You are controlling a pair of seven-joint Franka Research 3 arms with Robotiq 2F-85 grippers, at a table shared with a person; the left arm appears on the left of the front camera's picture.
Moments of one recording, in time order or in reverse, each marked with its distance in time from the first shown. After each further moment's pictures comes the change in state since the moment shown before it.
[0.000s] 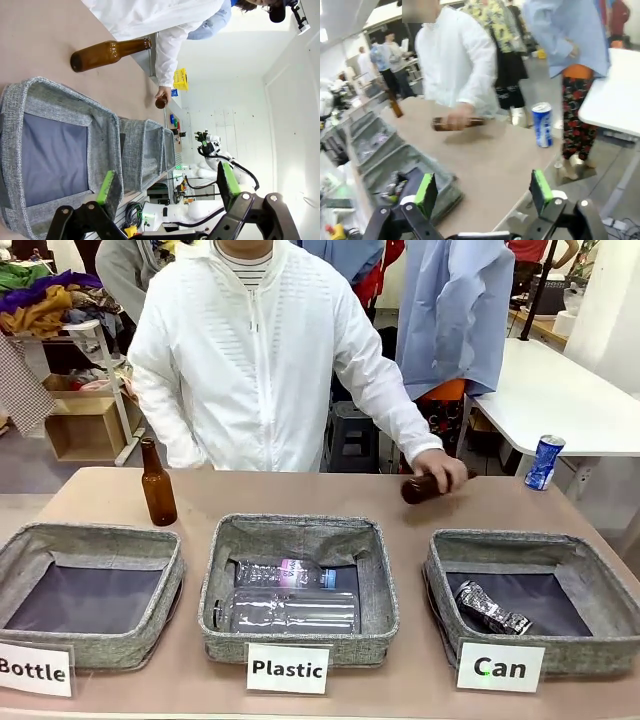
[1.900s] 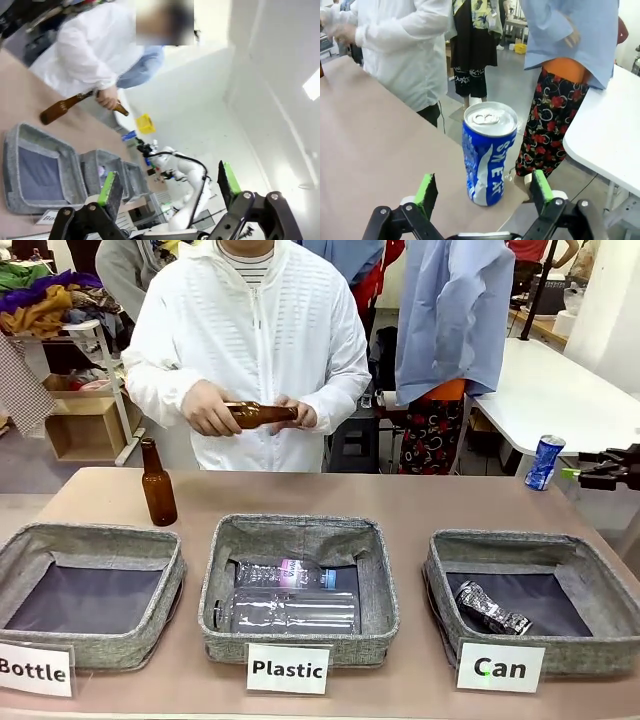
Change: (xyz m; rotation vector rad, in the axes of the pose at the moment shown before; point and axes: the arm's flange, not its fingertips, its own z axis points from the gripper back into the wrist) left arm -0.072 -0.111 0.205 -0.239 -0.260 -0.219; right arm -0.063 -0.127 -0.291 -0.097 0.072 0.289
